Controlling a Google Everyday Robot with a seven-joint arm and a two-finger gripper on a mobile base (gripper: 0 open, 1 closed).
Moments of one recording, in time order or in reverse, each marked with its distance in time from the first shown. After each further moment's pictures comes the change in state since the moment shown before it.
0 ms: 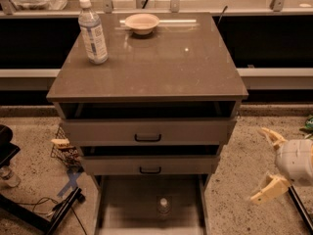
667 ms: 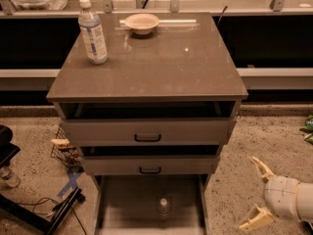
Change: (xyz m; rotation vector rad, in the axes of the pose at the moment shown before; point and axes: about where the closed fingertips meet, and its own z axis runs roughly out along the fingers) arm 0.064 0.047 0.059 0.046 -0.091 -0.039
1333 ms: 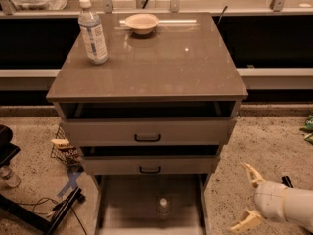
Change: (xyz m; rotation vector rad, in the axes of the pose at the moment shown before) arm 0.021 0.007 0.031 -0.021 -0.033 0.030
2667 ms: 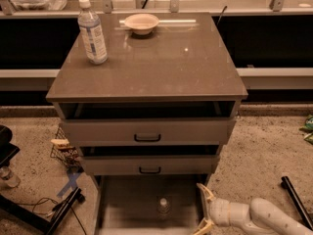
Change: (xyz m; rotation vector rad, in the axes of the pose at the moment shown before) arm 0.139 0.043 0.225 -0.172 -0.304 0.024
